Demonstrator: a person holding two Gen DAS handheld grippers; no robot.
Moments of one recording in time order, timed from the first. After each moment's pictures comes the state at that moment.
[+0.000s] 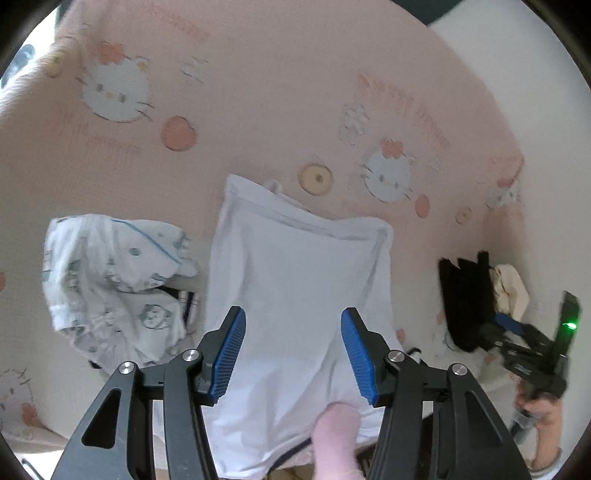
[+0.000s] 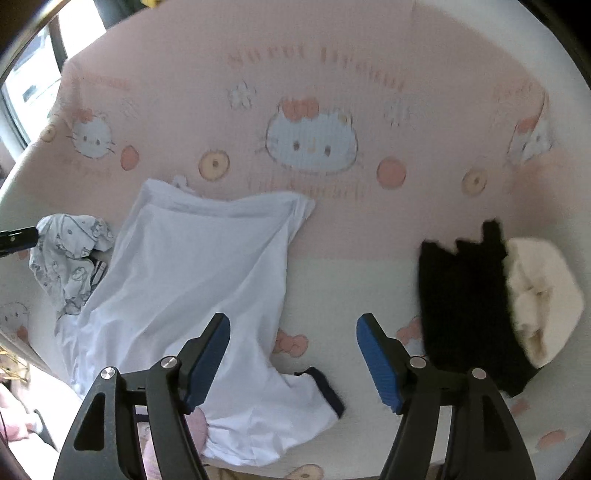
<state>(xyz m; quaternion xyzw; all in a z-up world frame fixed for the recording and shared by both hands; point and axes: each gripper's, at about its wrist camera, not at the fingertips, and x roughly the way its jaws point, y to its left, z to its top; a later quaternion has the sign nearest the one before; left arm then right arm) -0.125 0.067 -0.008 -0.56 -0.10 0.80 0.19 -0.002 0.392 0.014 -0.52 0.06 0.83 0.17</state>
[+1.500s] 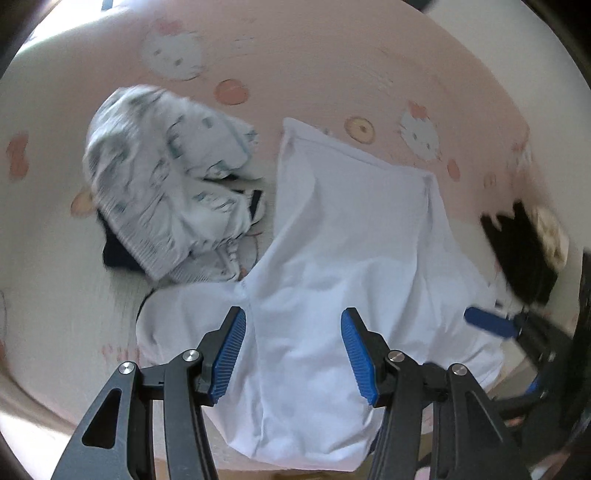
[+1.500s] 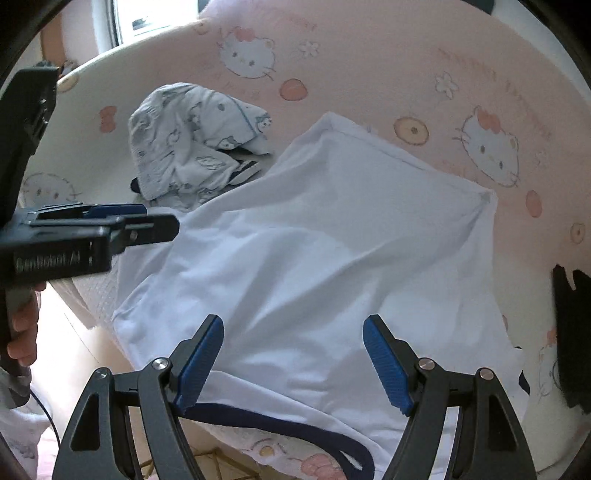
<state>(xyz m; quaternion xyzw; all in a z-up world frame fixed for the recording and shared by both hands) 0.008 0.015 -0.139 -0.50 -0.10 0.84 0.17 0.008 0.143 -0.129 -0.49 -0.01 0.87 0.03</state>
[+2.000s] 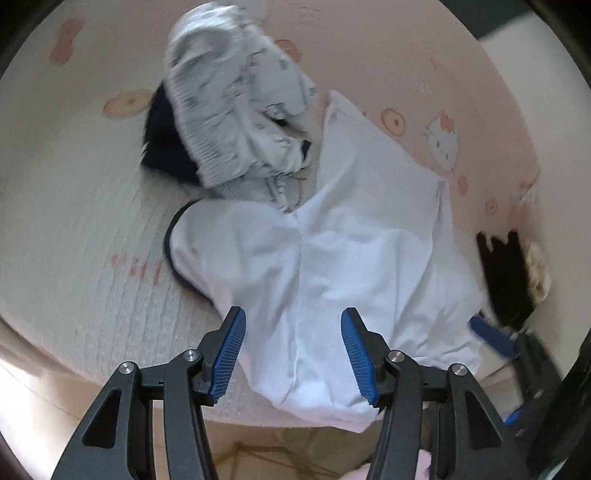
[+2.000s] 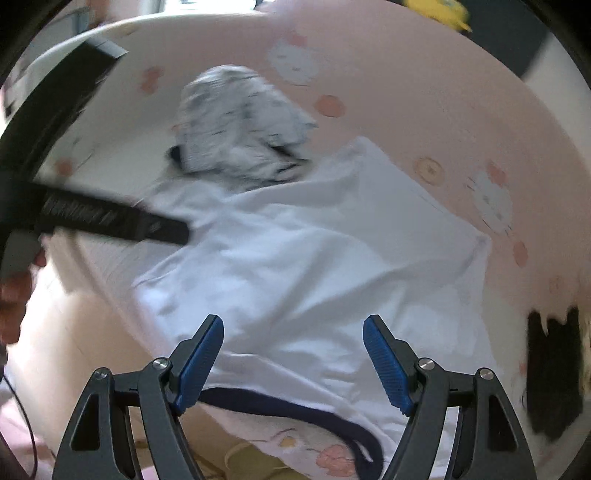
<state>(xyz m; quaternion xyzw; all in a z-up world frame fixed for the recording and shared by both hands) 0.035 -0.040 -0.172 -0.54 -0.20 0.80 0.15 0.030 0.070 -0.138 -0.48 -0.13 0.87 0.01</state>
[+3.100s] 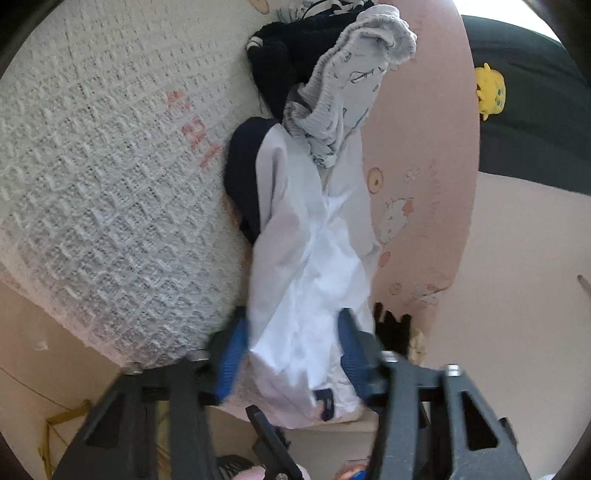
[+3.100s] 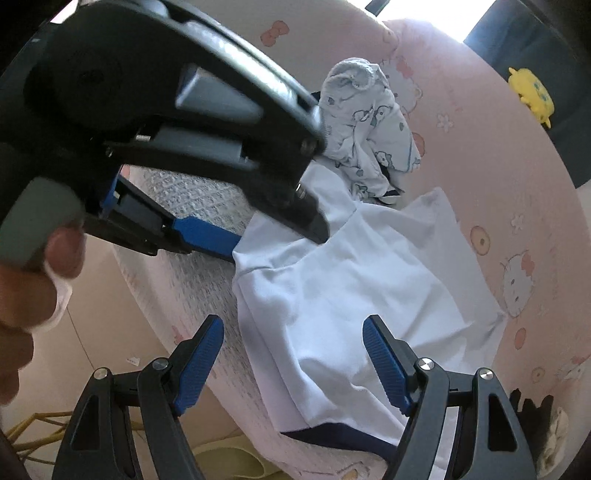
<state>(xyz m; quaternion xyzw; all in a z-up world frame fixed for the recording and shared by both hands) 0.066 -0.092 -0.249 -0.50 -0.50 0.69 0.20 0.031 -0.023 -0.196 -0.45 -0.29 0.84 -0.03</state>
